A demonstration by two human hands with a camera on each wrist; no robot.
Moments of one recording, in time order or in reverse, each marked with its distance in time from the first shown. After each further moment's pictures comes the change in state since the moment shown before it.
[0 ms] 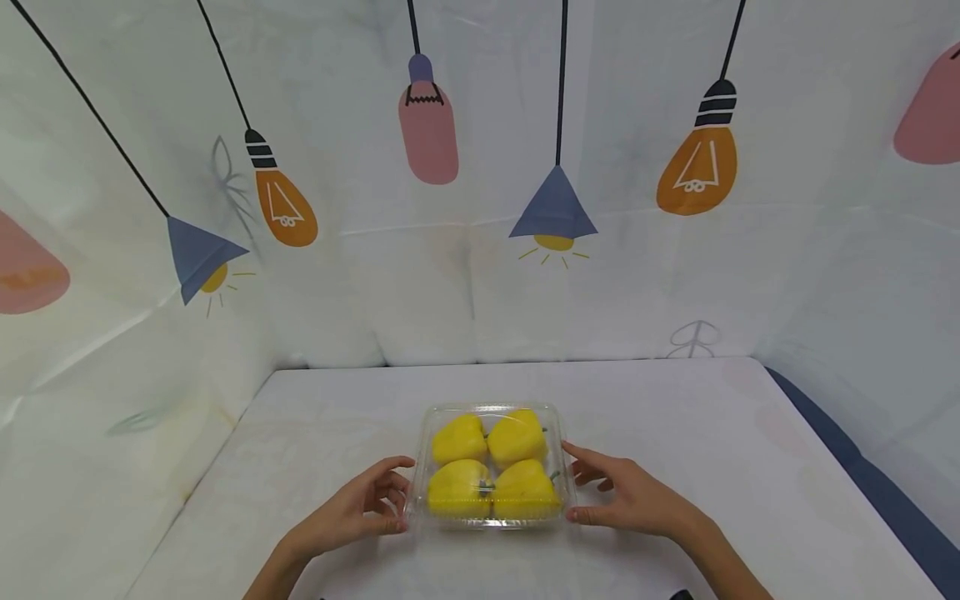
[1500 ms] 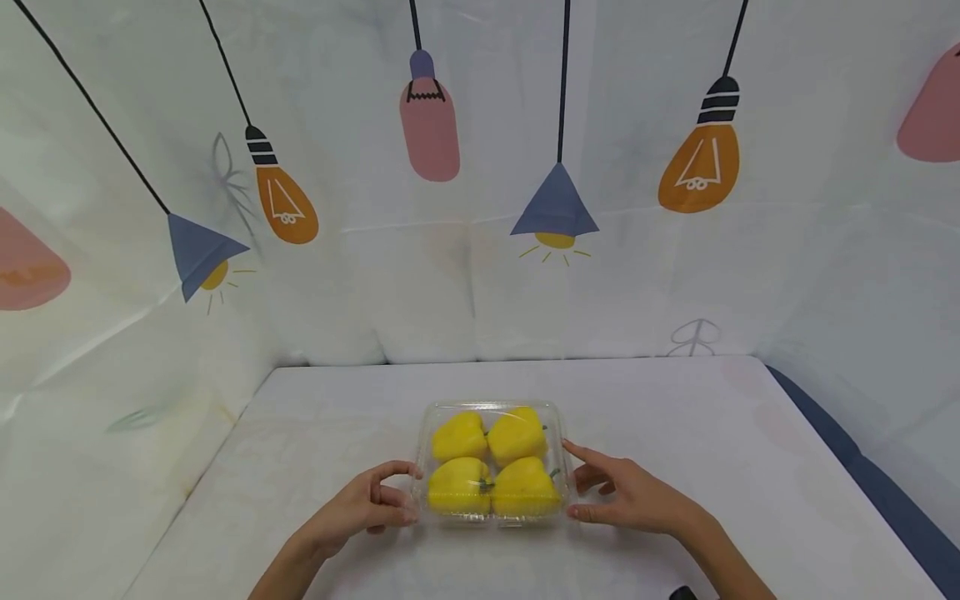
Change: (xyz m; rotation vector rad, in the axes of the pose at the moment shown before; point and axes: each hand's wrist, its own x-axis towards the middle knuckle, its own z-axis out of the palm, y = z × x) left_hand 0.004 0.011 0.010 -0.335 0.031 -0.230; right_hand -0.001 -0.003 -0.004 0.061 -0.081 0.014
